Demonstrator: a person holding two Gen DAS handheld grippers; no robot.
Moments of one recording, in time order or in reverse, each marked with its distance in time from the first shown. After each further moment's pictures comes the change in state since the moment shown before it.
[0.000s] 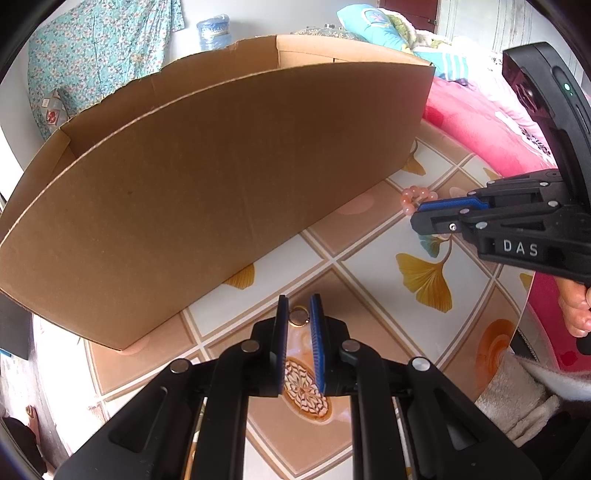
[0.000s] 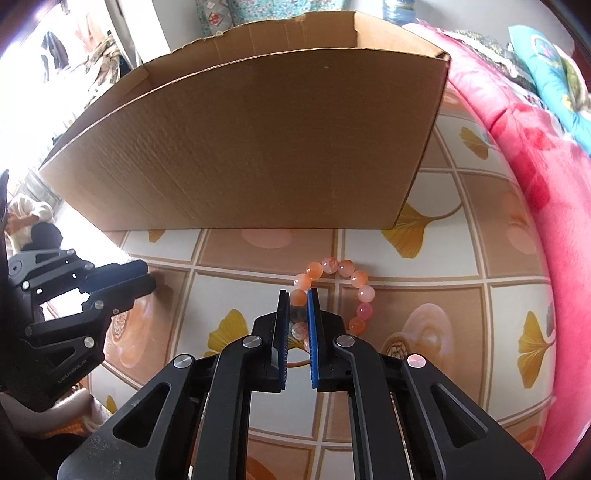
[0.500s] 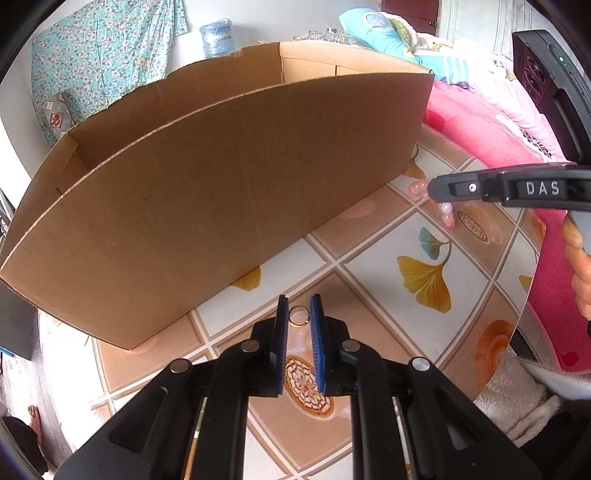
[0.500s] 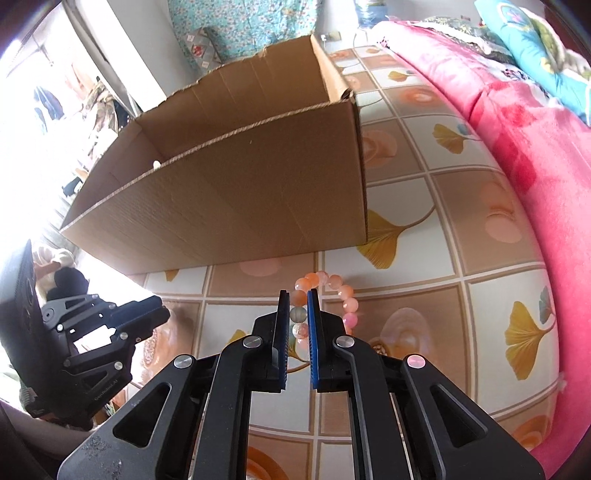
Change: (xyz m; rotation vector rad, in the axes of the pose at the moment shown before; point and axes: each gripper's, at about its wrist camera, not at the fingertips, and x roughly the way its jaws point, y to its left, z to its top) left arm -0.005 -0.004 0.000 0.000 -0.017 0.017; right arm -0.030 -0.041 0.012 0.132 -0.066 0.097
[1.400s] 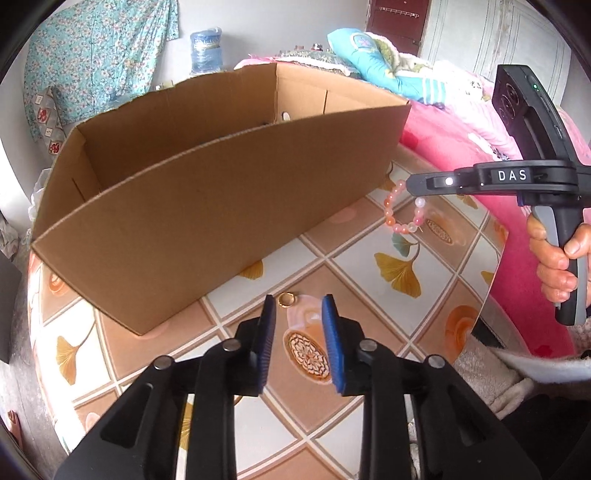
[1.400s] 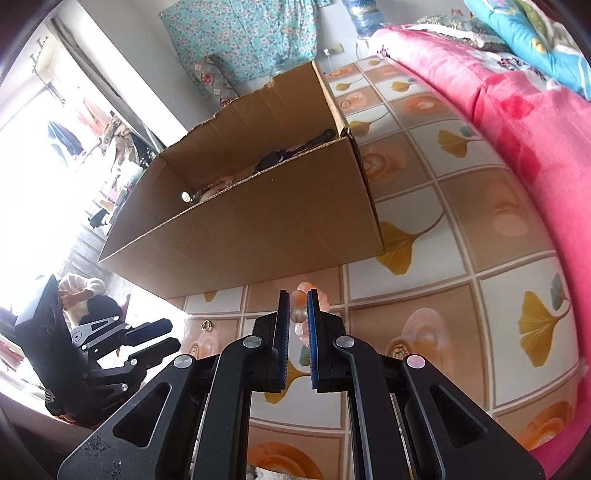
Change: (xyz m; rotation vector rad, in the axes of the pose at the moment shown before) left arm -0.032 0.019 -0.015 -0.012 -0.049 -0.124; right arm -0.014 -0.002 -0.007 0.072 -0.050 0.129
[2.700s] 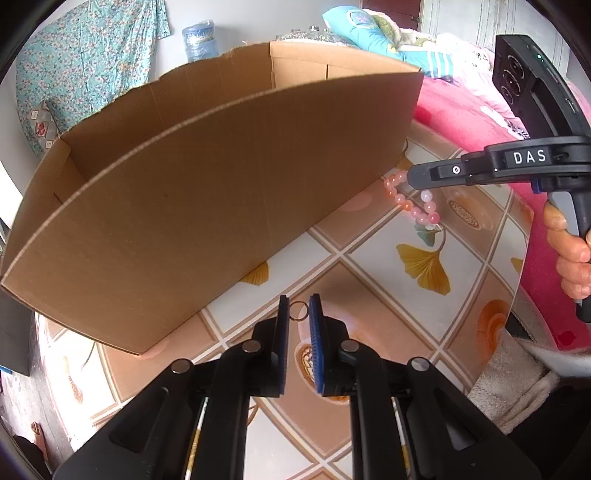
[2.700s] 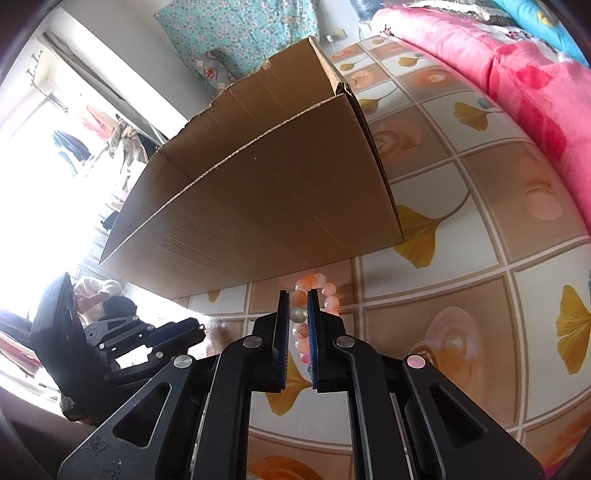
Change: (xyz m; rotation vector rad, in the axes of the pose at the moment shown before) left arm 0.024 -0.009 0.010 0.062 0.060 0.070; right arm 0.014 -0.011 -0.001 0.044 0.030 0.078
